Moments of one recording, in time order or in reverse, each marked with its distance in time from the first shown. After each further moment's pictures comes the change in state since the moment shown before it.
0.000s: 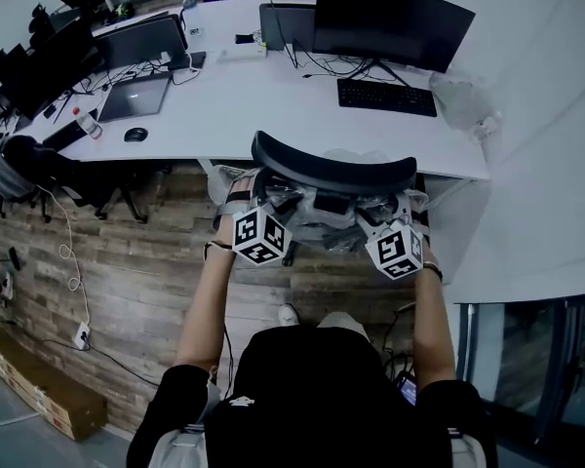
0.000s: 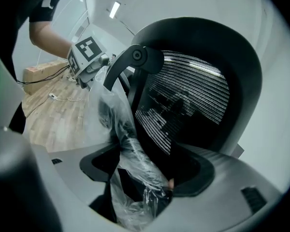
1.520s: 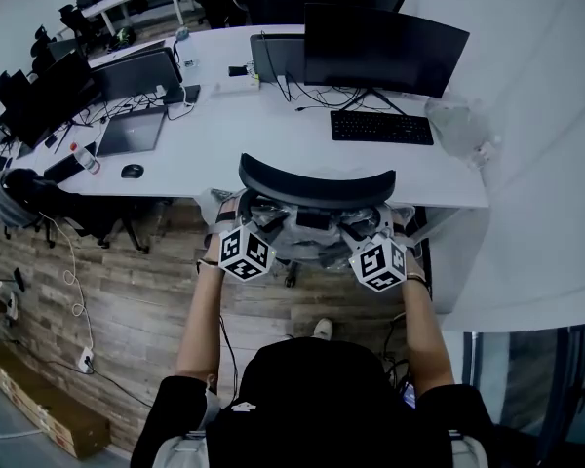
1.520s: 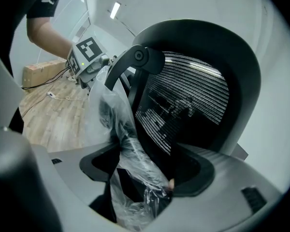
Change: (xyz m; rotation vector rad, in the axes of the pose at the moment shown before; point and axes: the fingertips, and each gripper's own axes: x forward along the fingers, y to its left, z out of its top) left arm 0.051 0.043 -0.009 -0.011 -0.005 0.017; right arm 0.056 -0.042 -0.007 -0.015 -0.019 0.005
